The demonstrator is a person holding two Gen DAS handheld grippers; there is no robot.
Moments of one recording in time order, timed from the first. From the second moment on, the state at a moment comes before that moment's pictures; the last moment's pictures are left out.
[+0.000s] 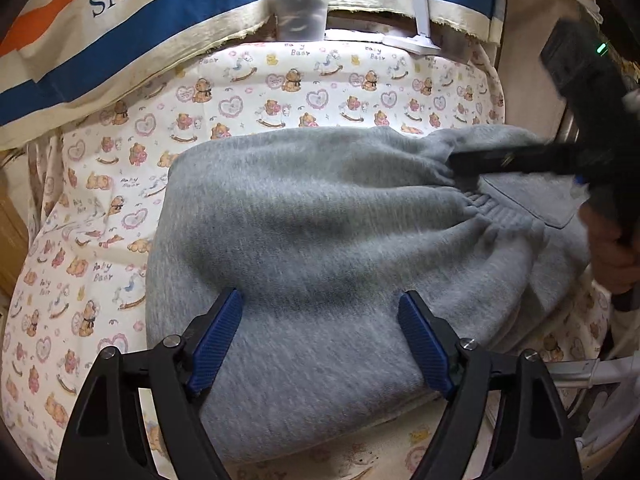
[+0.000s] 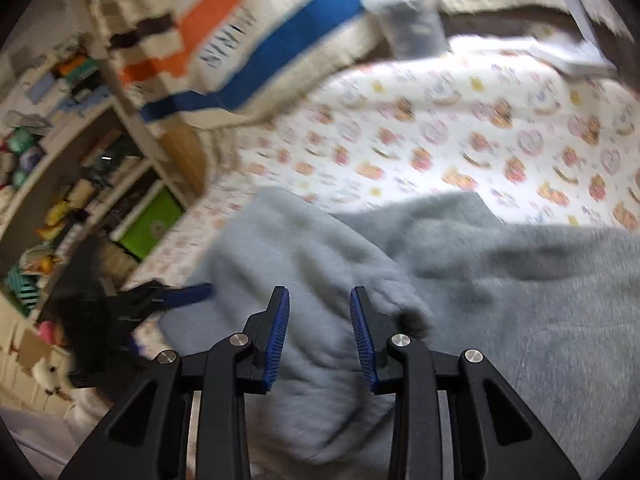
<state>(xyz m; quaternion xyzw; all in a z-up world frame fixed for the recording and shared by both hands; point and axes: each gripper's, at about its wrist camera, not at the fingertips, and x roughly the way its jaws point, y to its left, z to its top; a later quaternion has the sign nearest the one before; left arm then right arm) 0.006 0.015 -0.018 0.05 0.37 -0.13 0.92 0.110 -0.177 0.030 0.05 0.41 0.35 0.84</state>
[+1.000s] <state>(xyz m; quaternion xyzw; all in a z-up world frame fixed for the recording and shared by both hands) -0.017 0.014 0.014 0.05 0.35 -0.12 0.93 0.055 -0.214 0.019 -0.03 0.38 0.37 0.85</state>
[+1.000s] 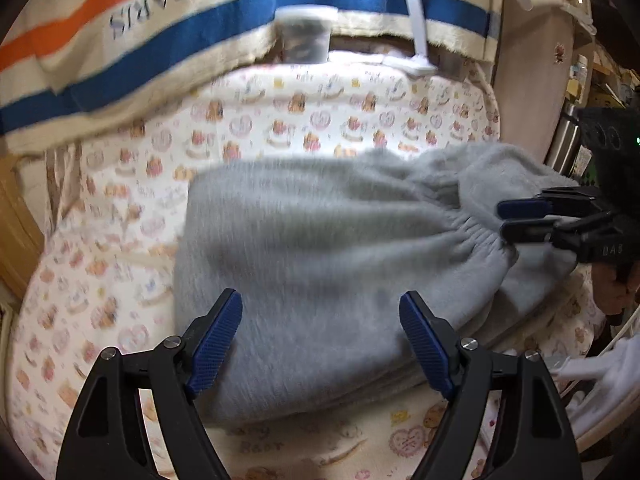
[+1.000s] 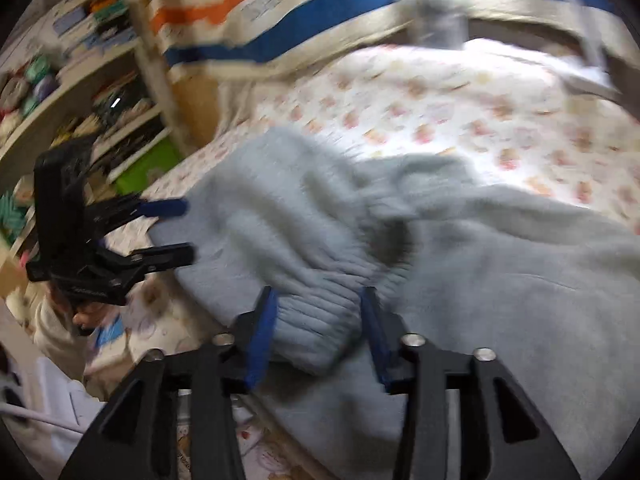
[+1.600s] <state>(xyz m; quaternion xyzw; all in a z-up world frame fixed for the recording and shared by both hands) 0.079 -0.057 0.049 0.04 0.38 -0.19 0.91 -0.024 -0.475 0.009 0.26 0.34 0.07 0.90</state>
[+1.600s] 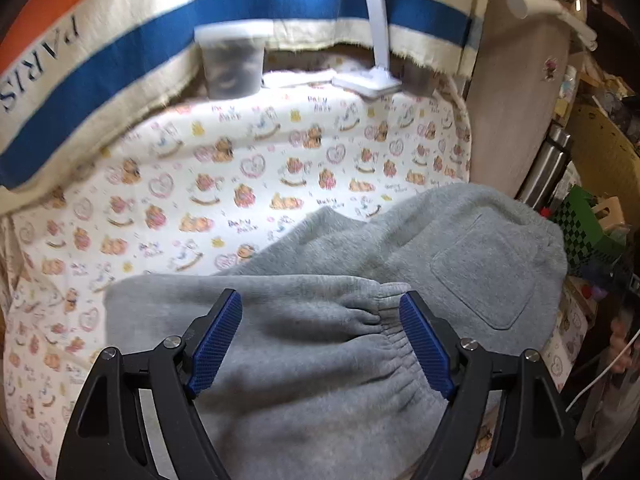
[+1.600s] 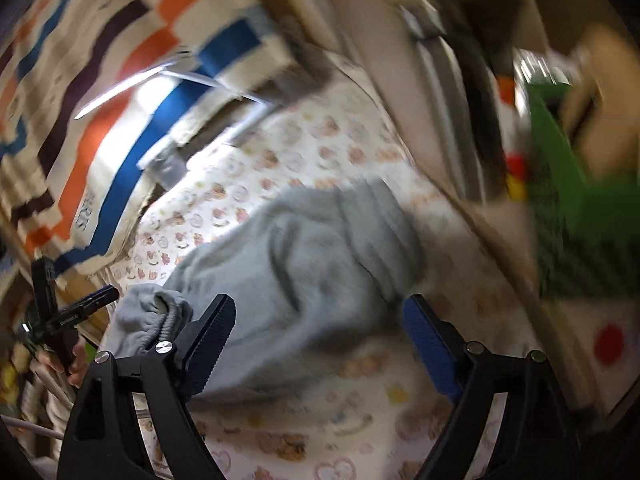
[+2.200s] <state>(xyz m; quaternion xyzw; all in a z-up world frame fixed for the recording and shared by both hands) 0.102 -0.073 0.014 0.04 0.43 -0.16 0.89 0.031 -0.476 -0.008 0.30 0.34 0.11 0.89</state>
